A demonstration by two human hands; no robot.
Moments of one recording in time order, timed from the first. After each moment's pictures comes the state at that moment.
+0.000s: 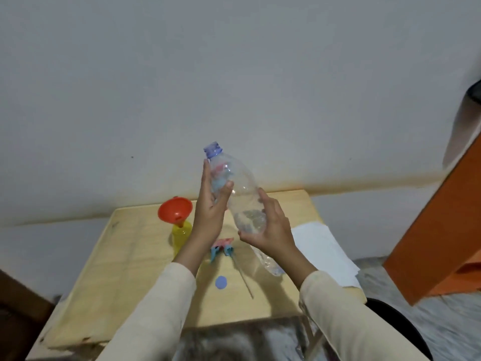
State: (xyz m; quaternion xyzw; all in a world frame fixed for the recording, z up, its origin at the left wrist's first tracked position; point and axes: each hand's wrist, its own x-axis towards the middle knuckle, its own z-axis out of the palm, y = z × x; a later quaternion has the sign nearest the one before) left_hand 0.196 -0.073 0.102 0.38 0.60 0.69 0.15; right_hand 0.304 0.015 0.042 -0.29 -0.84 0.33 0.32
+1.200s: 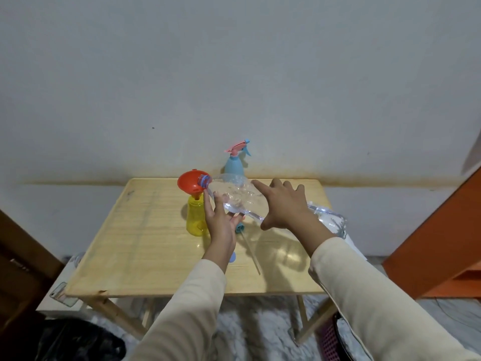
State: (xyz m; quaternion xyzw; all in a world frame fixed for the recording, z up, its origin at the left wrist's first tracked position) left_hand 0.206 -0.087 0.024 -0.02 0.45 0.86 0.26; right_hand 0.294 0.004 0.087 -0.28 -0.96 -0.01 0.00
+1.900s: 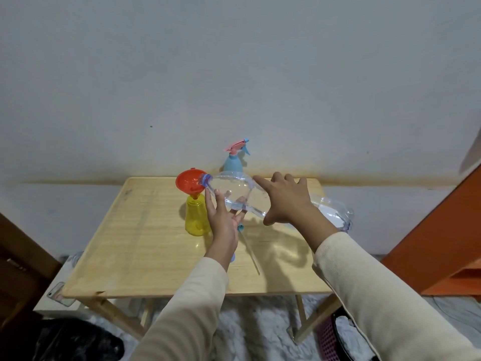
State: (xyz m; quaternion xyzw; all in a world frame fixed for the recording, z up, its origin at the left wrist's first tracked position) left_hand 0.205 -0.078 0.023 -0.04 0.42 0.86 0.28; right_hand 0.293 0.009 0.098 -0.28 -0.96 -0.04 0.00
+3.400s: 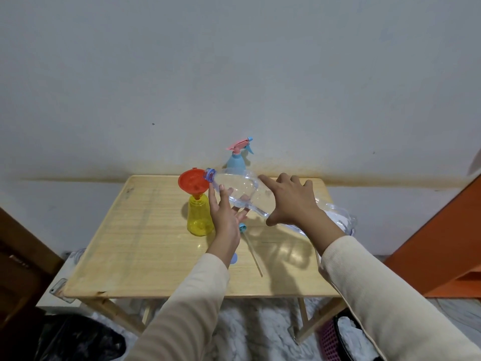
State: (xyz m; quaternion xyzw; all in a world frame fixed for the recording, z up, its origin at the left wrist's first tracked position) left_hand 0.193 -0.071 0.020 -0.02 0.45 0.85 0.28; right_hand 0.289 0.019 0.089 -0.28 -0.96 -0.01 0.01
